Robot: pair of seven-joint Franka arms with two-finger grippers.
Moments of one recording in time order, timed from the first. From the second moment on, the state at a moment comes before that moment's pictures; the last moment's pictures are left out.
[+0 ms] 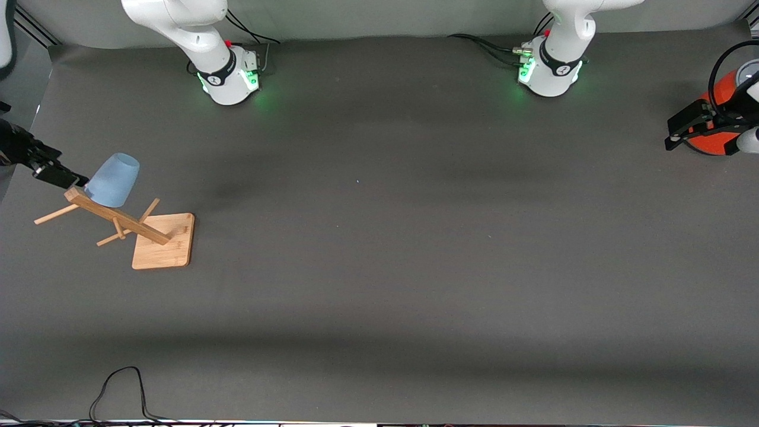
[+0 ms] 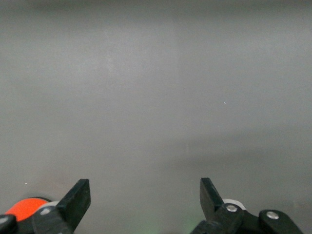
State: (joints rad) left arm 0.06 -0.10 -0.06 -1.64 -0.02 1.55 0.12; right arm 0.00 -0.08 -0.22 -1.90 0.01 1.70 0.53
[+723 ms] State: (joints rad) left arm 0.06 -0.09 -0.06 -1.64 -0.02 1.55 0.12; right arm 0.04 -0.11 -0.22 -2.11 0.03 1.93 0.53
